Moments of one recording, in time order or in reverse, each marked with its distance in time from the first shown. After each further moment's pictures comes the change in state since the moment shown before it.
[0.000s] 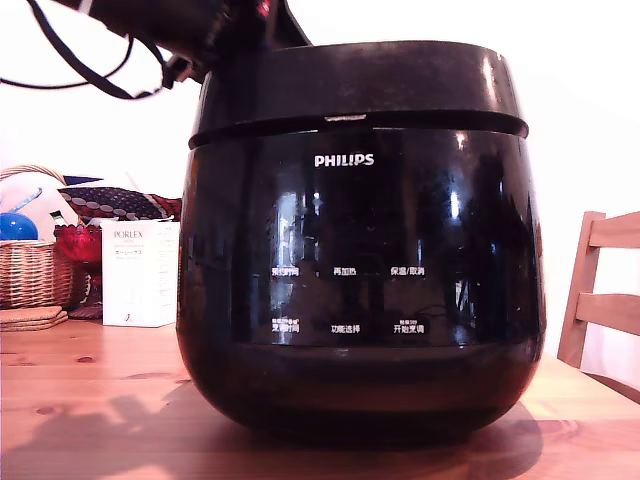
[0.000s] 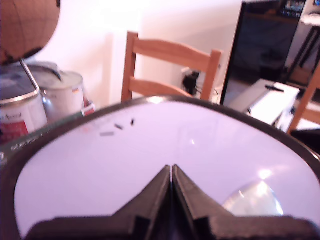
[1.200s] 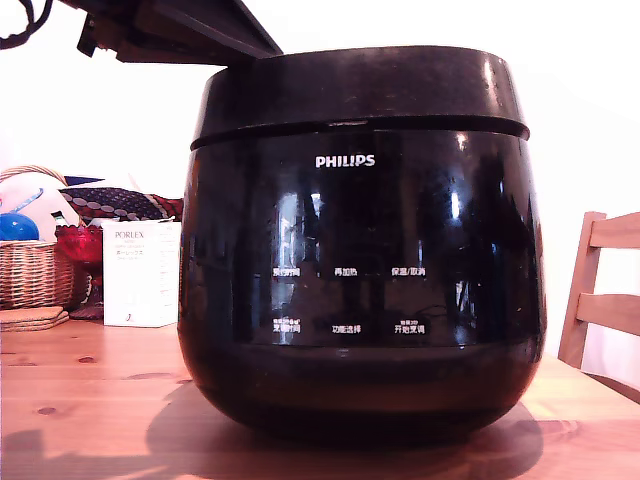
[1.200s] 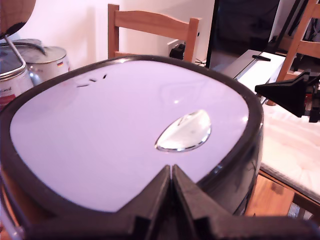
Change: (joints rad) arm -0.082 -0.258 -0.113 -0.224 -0.015 0.051
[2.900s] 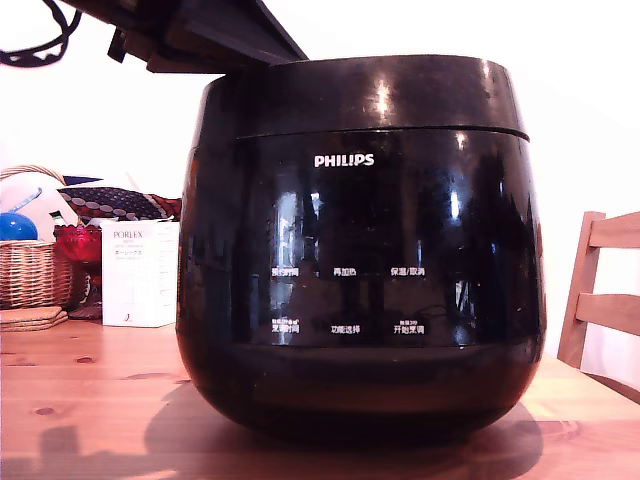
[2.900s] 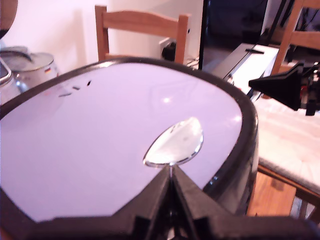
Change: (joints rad) arm -0.017 0.085 -0.018 0.107 0.013 0.018
